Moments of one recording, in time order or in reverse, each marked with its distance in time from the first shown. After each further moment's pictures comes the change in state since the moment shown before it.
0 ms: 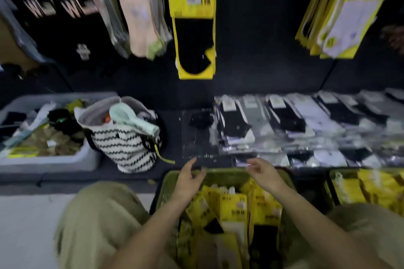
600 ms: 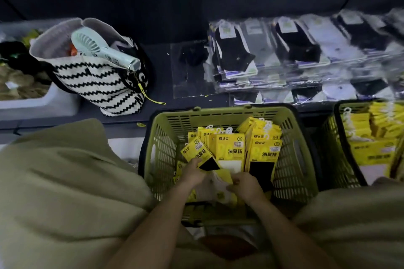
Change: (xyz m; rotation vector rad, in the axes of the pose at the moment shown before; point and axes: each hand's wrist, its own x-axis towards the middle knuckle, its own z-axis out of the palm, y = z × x) left_hand -0.018 -0.141 0.067 0.222 -0.196 -0.411; right_hand -0.070 0.128 0.122 -0.352 -0.277 0.248
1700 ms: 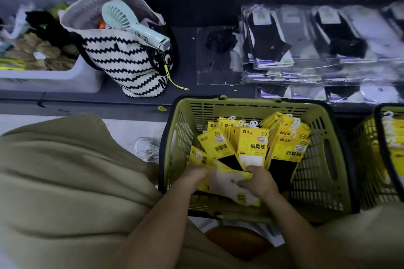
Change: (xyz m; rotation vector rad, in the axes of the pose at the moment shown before) left_hand -0.017 -0.032 -0.030 -0.357 -0.090 -0.319; right_hand 0.015 -0.009 0.018 -0.032 0.065 -0.034
